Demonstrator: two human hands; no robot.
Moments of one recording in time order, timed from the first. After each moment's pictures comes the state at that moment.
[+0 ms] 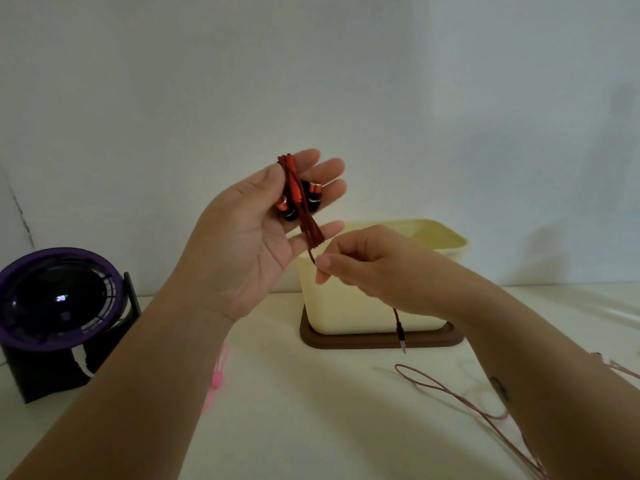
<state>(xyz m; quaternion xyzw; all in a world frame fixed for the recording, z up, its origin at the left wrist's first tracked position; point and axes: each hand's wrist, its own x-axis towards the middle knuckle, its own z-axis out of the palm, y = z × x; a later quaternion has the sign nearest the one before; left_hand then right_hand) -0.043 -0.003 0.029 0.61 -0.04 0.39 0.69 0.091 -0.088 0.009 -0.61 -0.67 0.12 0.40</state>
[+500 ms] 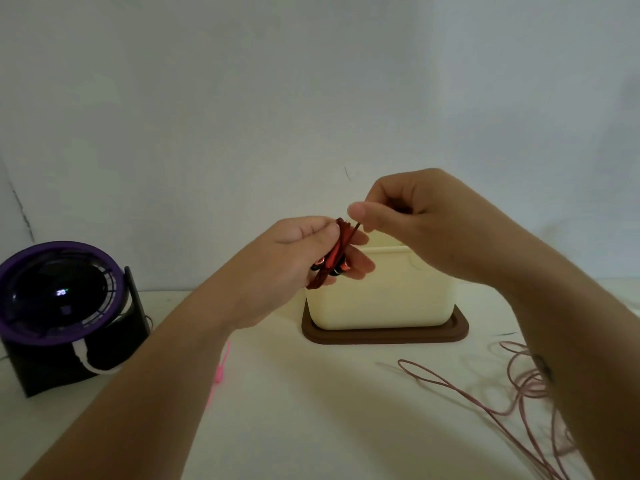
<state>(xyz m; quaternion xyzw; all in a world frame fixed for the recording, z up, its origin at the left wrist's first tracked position) -0.037 0.000 0.010 0.83 0.10 0.27 0.49 0.102 -0.109 0.035 -0.63 -0.66 -0.03 0.42</state>
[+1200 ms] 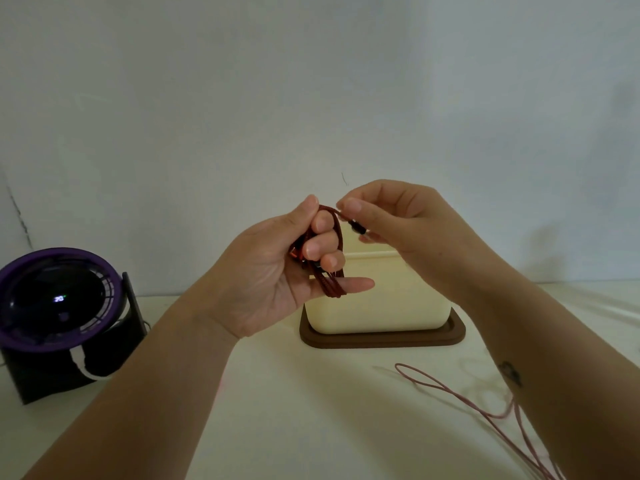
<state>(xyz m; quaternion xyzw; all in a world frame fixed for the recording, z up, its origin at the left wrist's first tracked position) -0.035 0.008 0.008 0.59 -0.05 0.20 0.78 0.106 -0.091 0.018 -0.53 -0.59 0.12 0.59</state>
